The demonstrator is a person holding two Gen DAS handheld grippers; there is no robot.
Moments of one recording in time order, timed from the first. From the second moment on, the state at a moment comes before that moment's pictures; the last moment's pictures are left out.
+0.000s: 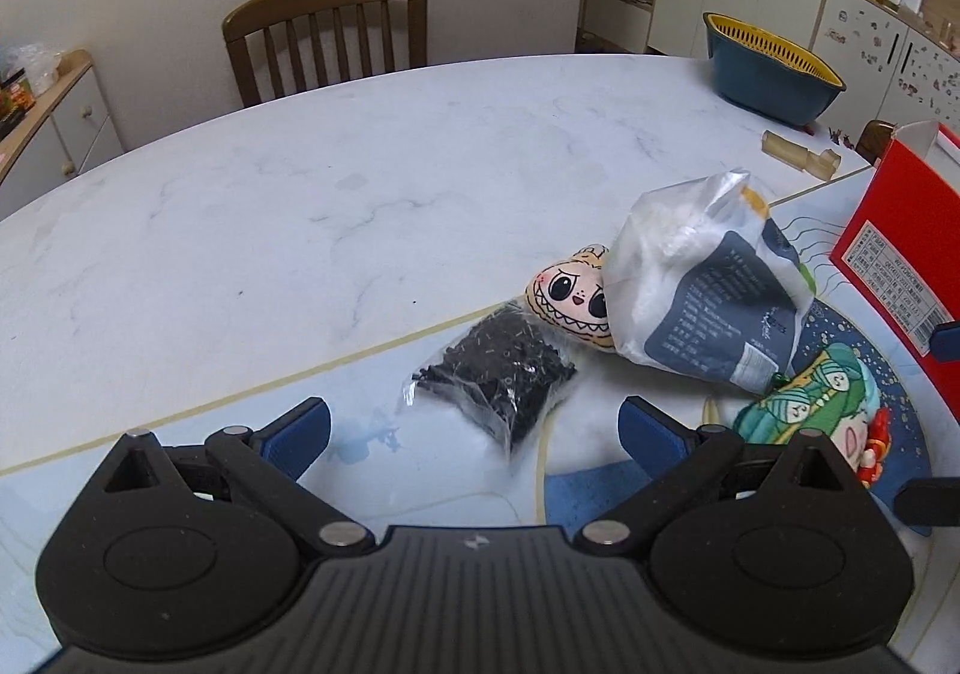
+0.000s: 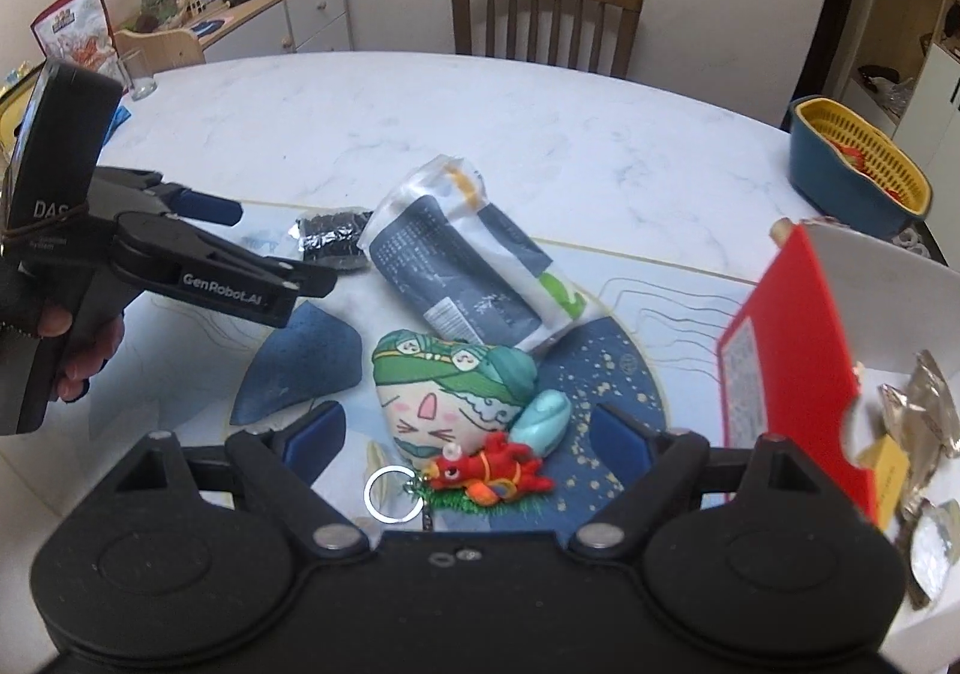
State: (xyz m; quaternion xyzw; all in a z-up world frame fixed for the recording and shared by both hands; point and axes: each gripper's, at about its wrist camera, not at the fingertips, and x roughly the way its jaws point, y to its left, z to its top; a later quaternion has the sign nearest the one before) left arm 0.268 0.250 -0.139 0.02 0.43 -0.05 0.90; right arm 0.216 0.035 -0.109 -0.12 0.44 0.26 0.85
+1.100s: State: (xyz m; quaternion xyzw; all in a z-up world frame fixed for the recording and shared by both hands) left arm 0.278 0.243 -0.151 0.05 0.40 -0.09 0.91; right arm 0.226 0.083 -0.143 -0.22 0.43 0.26 0.84
